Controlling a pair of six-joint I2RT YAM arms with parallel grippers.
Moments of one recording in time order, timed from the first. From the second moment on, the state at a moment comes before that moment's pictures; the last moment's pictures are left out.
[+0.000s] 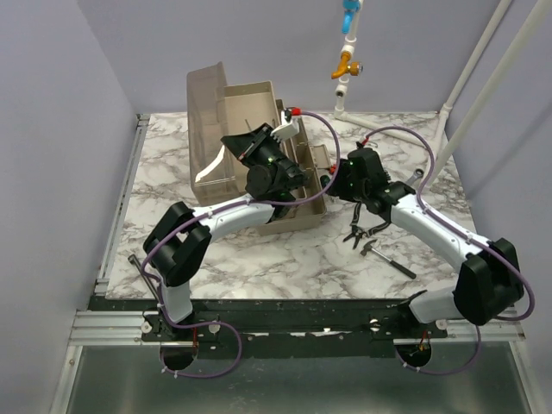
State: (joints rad) left arm -0.86 1.81 1.32 1.46 -1.53 1.99; right arm 0.53 1.37 1.02 -0.32 0.22 0.61
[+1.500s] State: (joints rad) left arm -1.03 2.15 1.69 1.47 -1.56 1.78; right arm 0.39 1.65 0.96 -0.14 -0.30 0.56
